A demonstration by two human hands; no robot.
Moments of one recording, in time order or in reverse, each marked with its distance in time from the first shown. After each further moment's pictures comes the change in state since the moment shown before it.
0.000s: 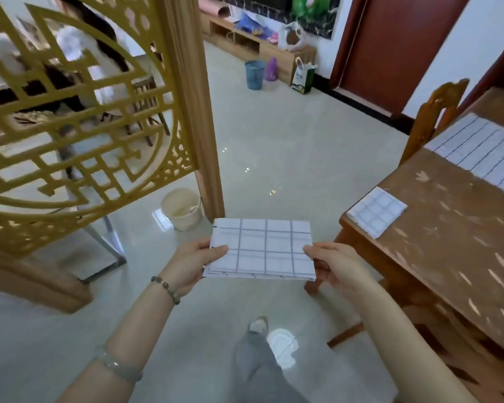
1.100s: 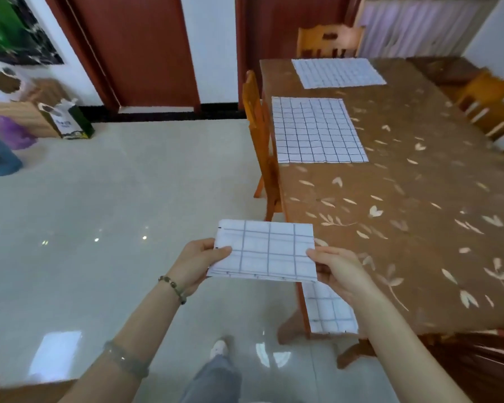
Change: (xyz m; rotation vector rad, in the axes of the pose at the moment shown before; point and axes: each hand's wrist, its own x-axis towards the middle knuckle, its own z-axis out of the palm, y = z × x) left_hand 0.476 0.231 0.298 0.523 -0.766 -0.094; right_hand 0.272 -0.172 -0.153 0.520 0.807 -0.059
